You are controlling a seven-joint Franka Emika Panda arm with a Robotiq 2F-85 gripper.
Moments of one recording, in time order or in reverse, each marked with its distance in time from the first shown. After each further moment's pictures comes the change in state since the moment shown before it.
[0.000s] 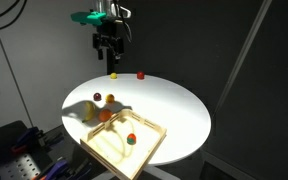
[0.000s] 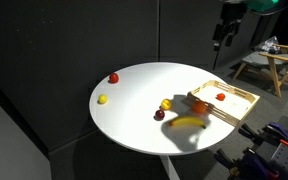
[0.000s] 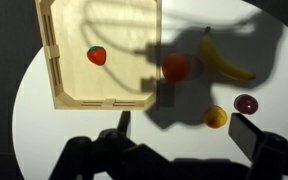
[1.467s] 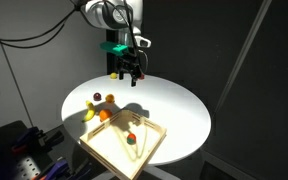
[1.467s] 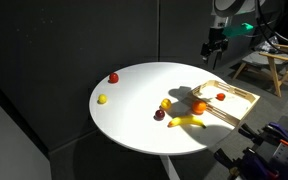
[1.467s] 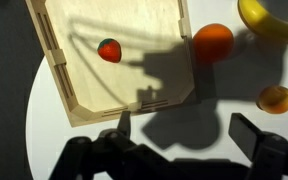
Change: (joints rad) arm -0.031 0.320 -0.069 0.134 0.001 0.139 0.115
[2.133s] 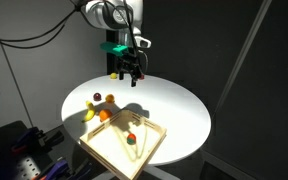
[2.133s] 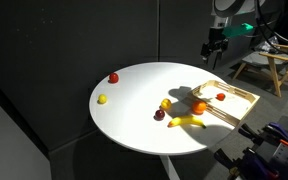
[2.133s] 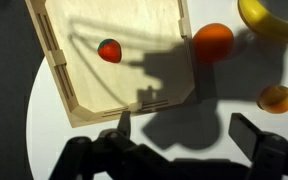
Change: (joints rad) arm 0.000 0.002 -0.001 0.001 0.000 0.000 0.004
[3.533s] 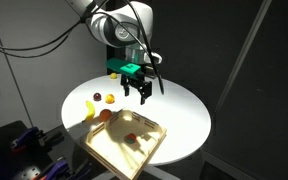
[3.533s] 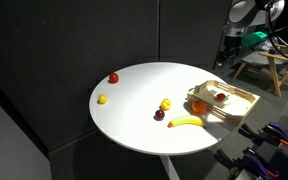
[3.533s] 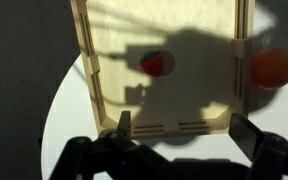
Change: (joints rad) arm -0.097 0.002 -0.065 -0.119 0.000 0.147 -0.272
